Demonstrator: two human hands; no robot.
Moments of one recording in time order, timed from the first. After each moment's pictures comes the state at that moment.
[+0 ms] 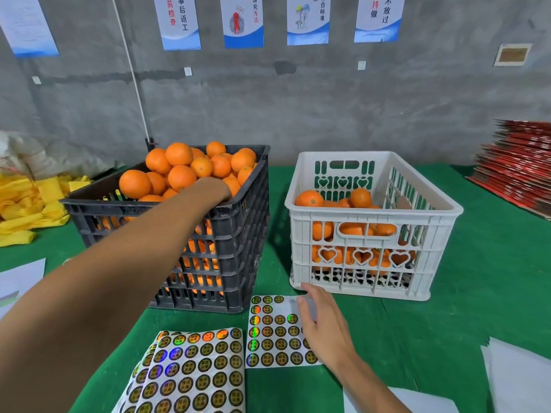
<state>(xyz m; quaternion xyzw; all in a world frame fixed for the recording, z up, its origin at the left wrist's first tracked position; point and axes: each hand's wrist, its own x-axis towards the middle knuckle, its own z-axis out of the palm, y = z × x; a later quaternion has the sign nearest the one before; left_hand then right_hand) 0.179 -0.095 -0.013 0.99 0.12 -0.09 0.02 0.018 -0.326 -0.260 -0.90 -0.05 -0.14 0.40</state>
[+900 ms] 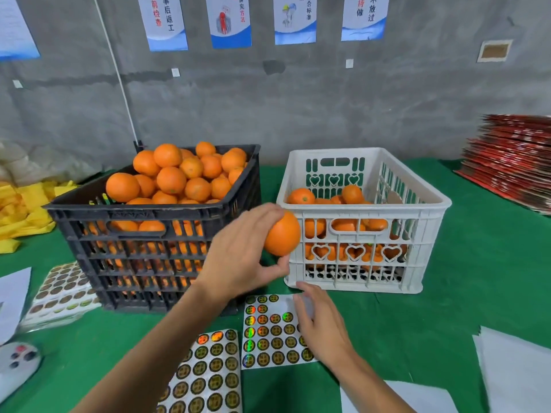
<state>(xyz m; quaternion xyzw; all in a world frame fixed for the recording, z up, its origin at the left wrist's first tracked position) 0.043 -0.141 -0.106 0.80 -0.37 0.43 0.16 0.015 -0.330 -0.260 -0.90 -0.07 -0.17 0.40</state>
